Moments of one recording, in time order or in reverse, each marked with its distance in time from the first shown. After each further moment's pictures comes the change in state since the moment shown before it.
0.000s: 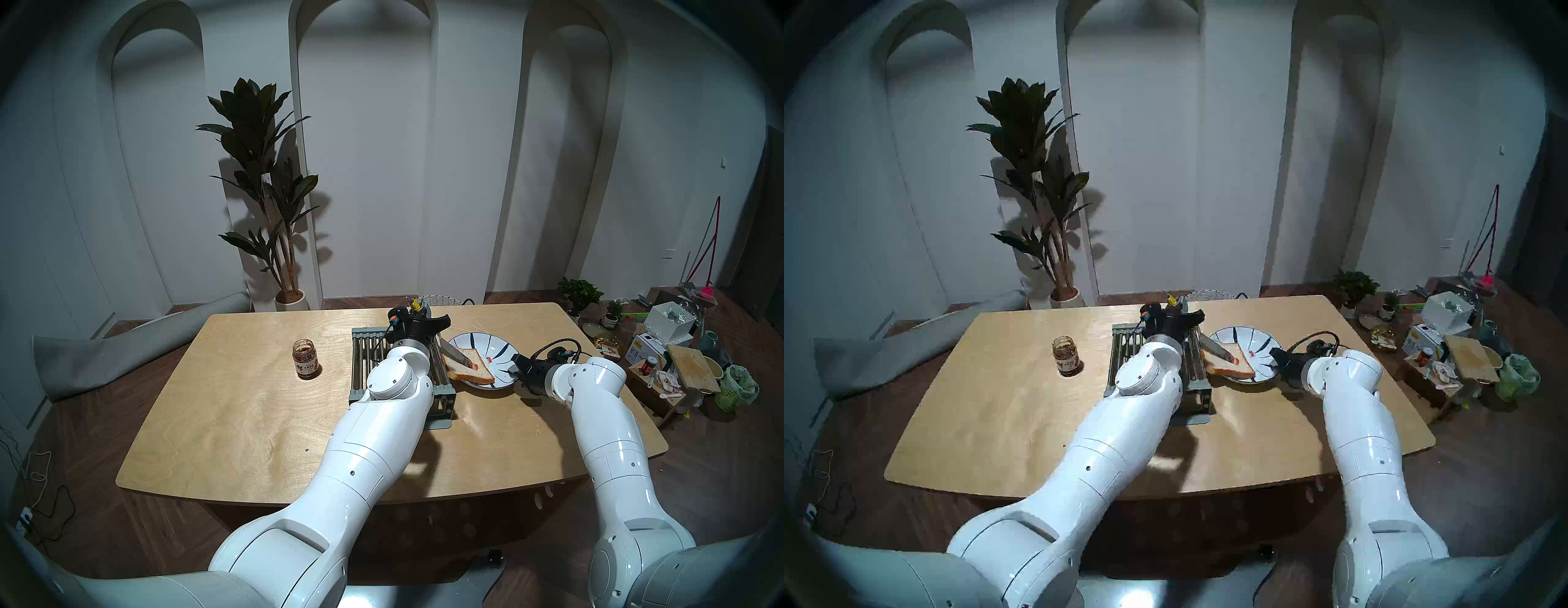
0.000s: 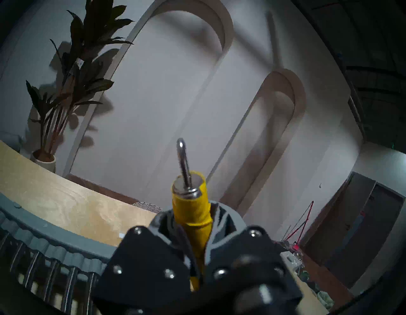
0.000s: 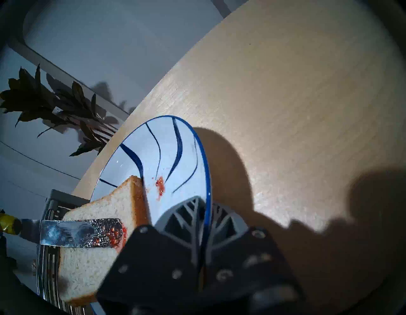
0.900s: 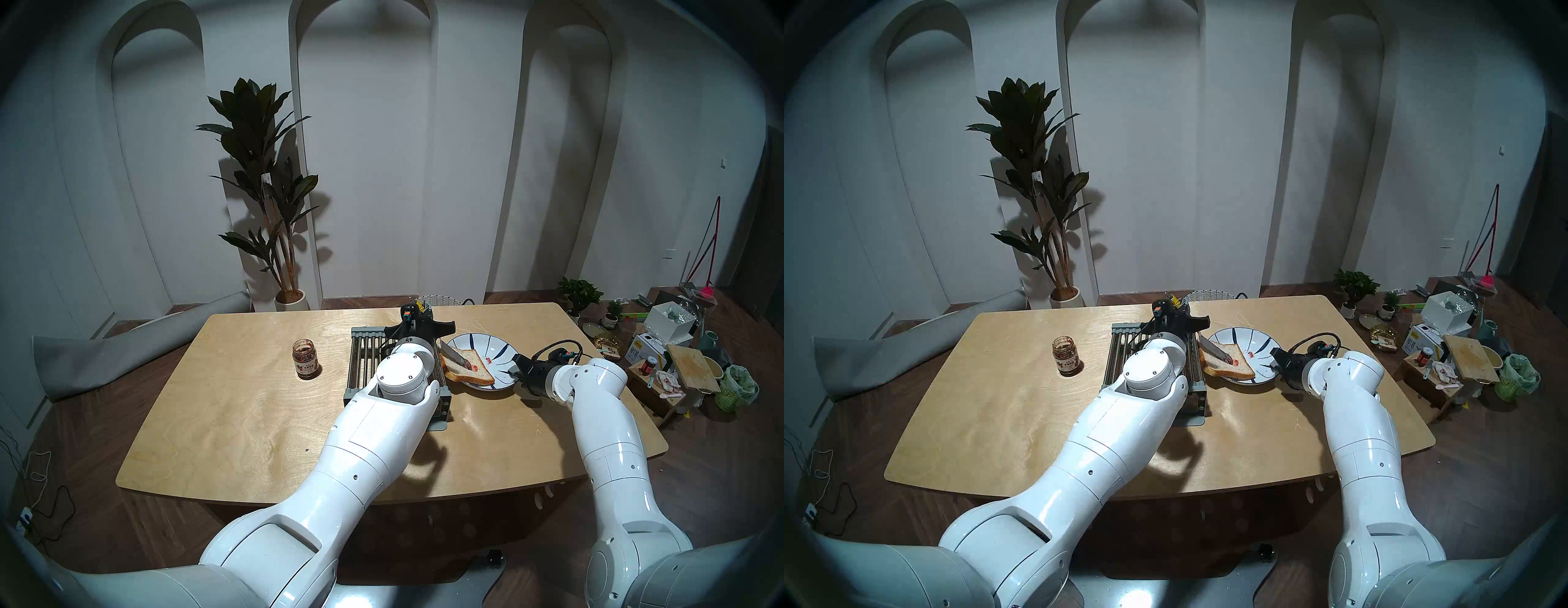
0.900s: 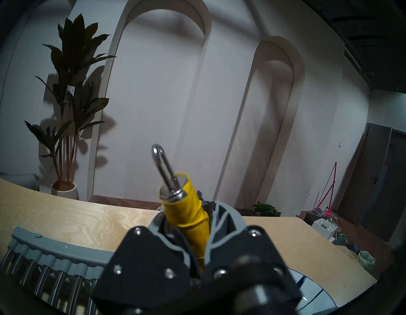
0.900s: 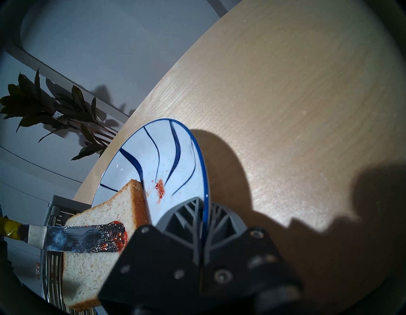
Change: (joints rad) left arm -0.015 0.046 0.089 -0.045 0.150 0.099 0.142; right arm -0.005 -0.016 0.020 -0.010 0.009 0.004 -0.013
